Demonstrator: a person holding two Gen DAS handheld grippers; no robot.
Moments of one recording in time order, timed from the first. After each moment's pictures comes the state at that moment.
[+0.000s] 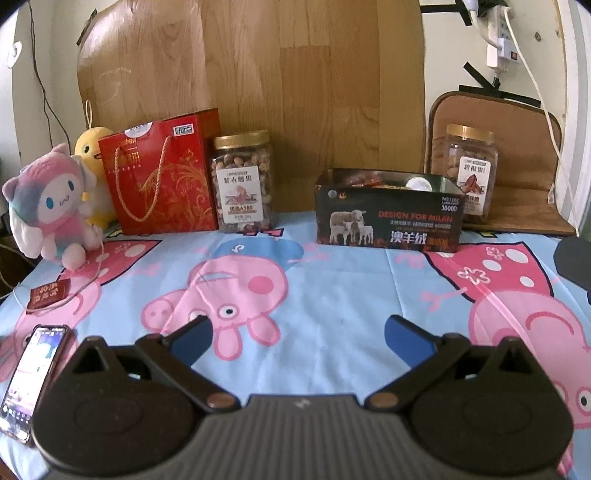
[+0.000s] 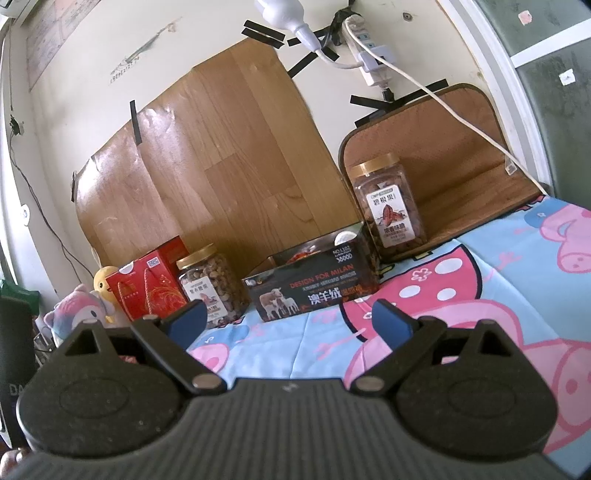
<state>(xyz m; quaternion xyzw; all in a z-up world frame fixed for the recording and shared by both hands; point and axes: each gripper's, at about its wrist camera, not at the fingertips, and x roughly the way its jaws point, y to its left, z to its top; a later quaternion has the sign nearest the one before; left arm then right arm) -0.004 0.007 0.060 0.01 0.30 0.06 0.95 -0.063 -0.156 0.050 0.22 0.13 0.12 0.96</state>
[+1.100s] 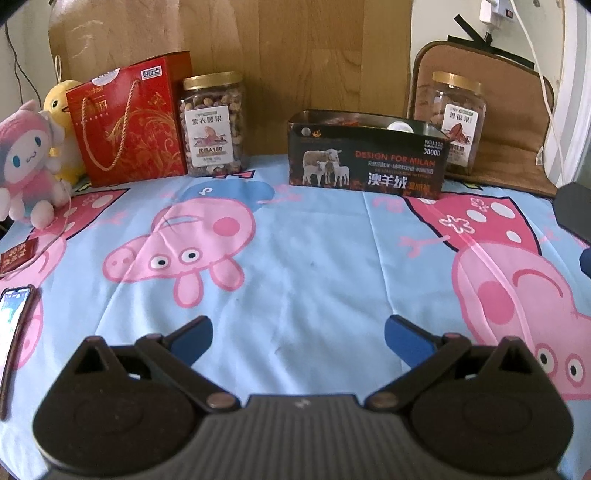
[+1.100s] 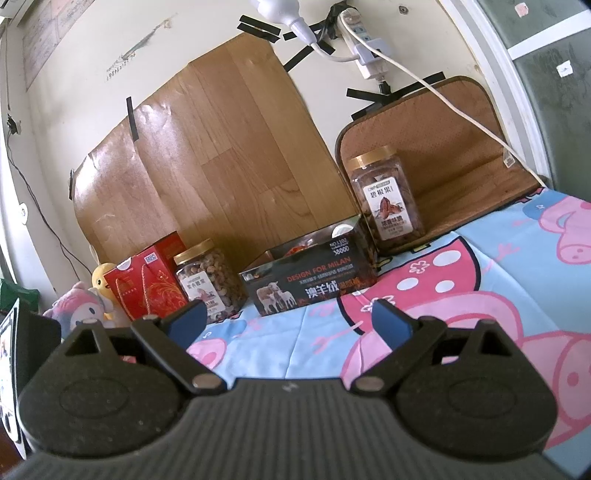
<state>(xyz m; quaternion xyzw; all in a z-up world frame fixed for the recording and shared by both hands) 0.006 -0.002 0.035 -0.01 0.38 0.02 0.93 -0.062 -0.158 0.044 0.22 0.14 0.12 0.96</state>
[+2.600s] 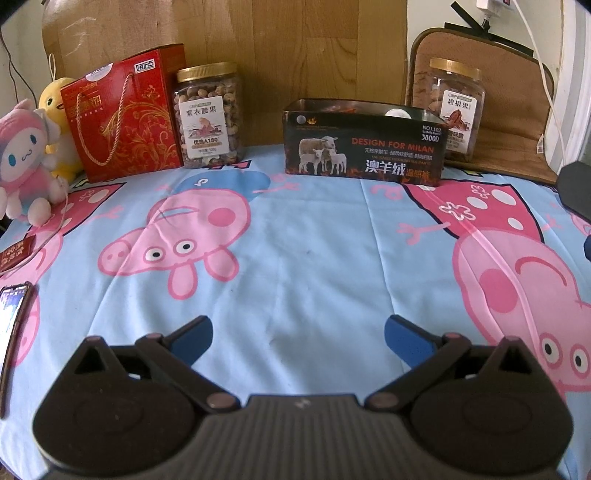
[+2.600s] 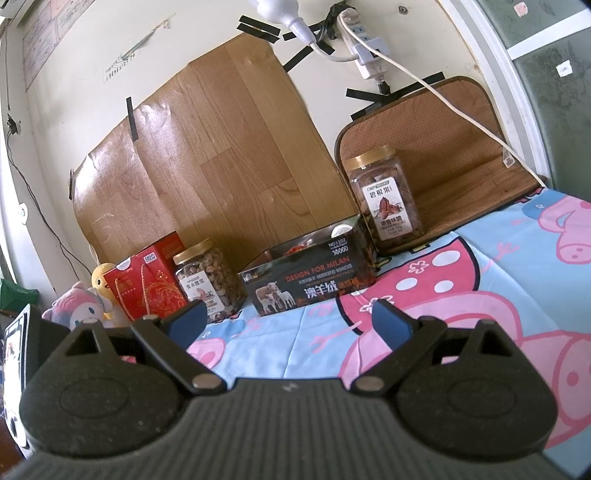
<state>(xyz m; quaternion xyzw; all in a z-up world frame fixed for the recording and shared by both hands) 0.007 -0.007 0.030 0.00 0.39 0.02 0.92 -0.061 -0.159 0.043 0.22 0.14 0.12 0.96</state>
